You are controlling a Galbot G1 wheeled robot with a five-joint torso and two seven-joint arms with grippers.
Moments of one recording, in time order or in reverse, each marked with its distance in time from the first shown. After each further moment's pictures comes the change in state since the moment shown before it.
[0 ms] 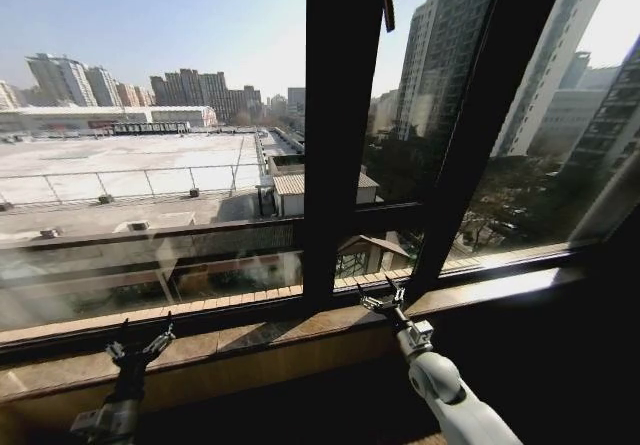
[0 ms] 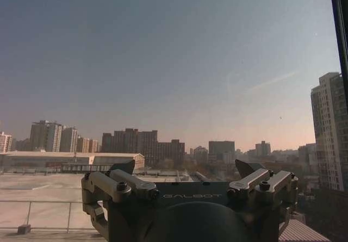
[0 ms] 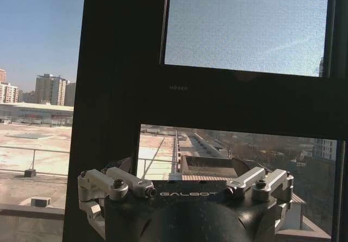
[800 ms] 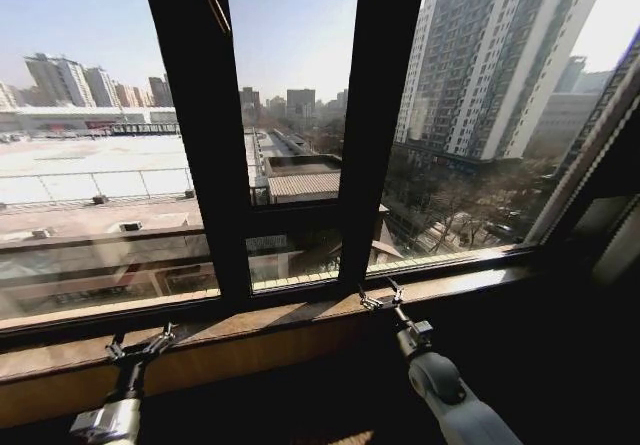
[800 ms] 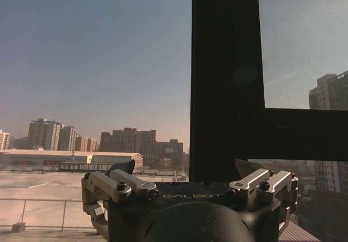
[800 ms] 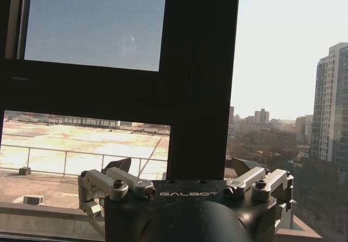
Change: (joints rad) left arm 0.000 0.000 0.000 0.000 0.000 0.000 0.000; right arm 0.000 0.000 0.000 0.000 0.000 0.000 0.000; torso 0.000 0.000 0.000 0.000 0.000
